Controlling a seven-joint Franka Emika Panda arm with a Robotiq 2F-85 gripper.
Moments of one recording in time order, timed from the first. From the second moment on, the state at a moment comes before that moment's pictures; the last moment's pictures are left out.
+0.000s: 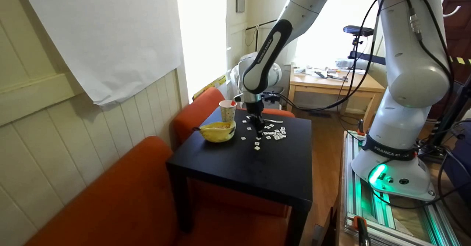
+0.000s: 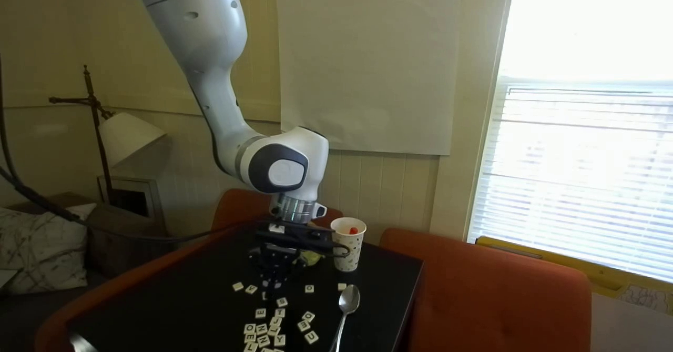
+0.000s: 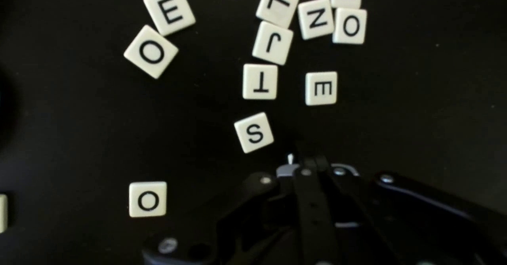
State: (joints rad) arm -0.24 0.43 0.08 -2.30 0.00 2.45 -0.97
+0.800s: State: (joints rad) arm -0.23 0.43 0.08 -2.30 -0.02 2.45 -1.41
